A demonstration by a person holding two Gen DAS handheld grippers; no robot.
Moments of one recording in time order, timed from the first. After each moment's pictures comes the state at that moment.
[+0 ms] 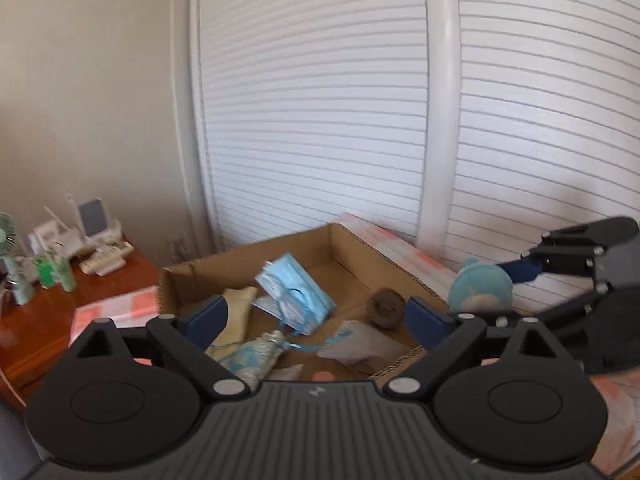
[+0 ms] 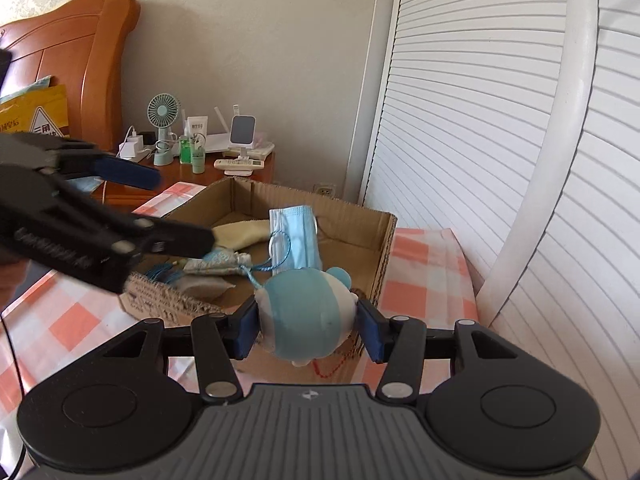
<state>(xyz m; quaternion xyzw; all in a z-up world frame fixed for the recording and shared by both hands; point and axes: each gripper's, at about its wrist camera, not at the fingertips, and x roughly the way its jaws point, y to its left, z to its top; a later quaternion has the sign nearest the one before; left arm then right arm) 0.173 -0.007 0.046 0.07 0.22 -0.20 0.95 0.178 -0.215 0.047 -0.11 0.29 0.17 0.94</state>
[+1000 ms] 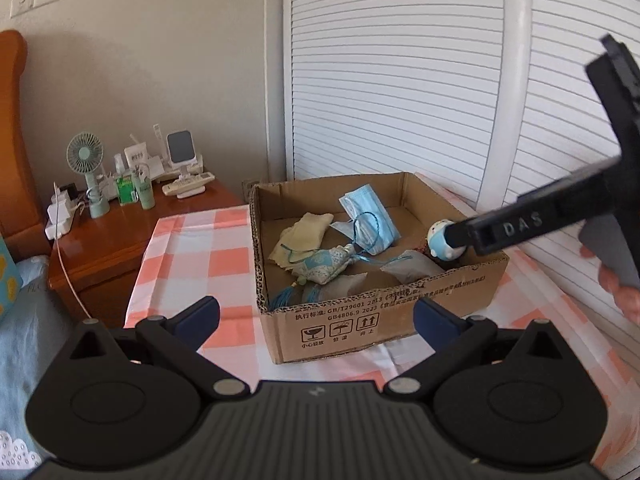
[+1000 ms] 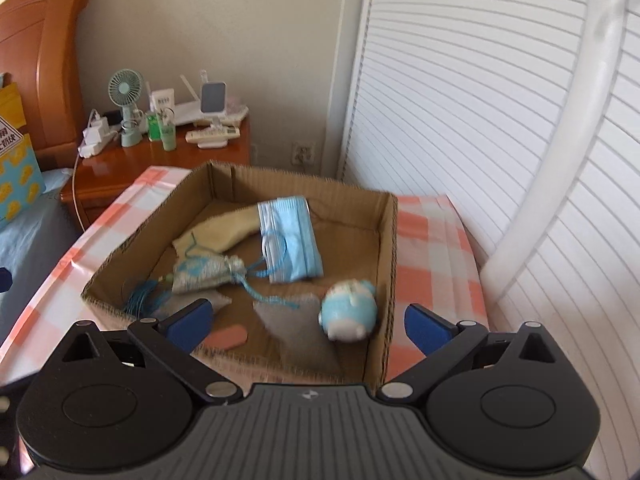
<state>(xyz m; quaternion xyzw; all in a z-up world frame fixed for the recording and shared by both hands) 0.119 0.036 0.039 0.01 0.29 -0.08 0.95 0.219 -0.177 0.056 -0.09 0.38 0.10 0.92</state>
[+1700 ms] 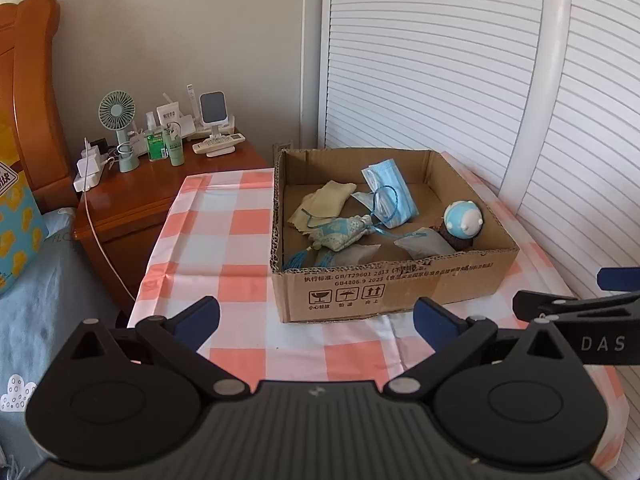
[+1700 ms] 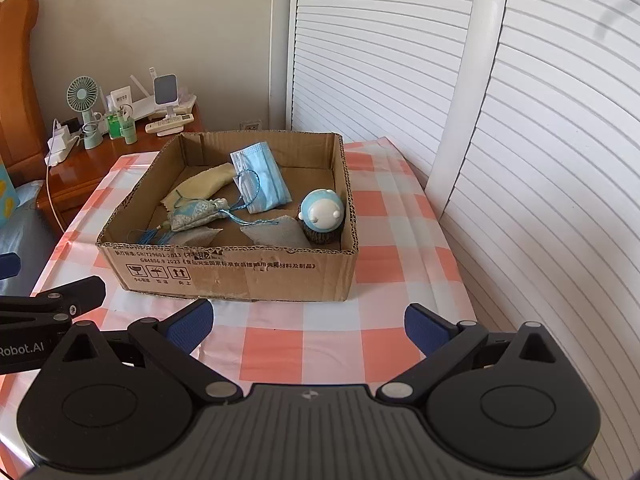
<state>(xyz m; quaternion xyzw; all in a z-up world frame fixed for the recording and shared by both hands) 0.106 0.027 0.047 -0.01 0.34 -0.03 0.94 0.126 -0.182 0.057 -0.04 0.39 0.01 0.92</state>
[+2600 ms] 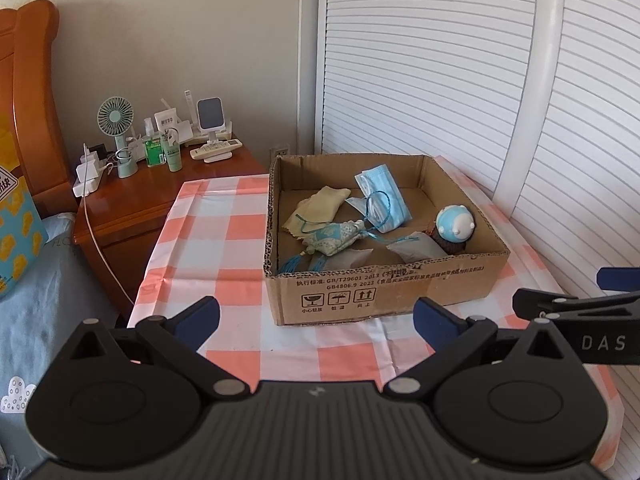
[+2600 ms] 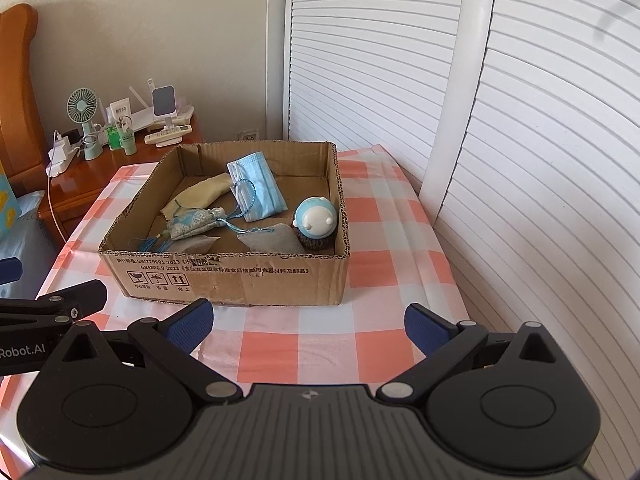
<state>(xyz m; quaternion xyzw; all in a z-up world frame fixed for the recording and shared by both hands) 0.101 0.021 0.052 -0.01 0.33 -0.03 0.94 0.118 -0.188 0.063 -0.03 0.38 0.01 0.92</state>
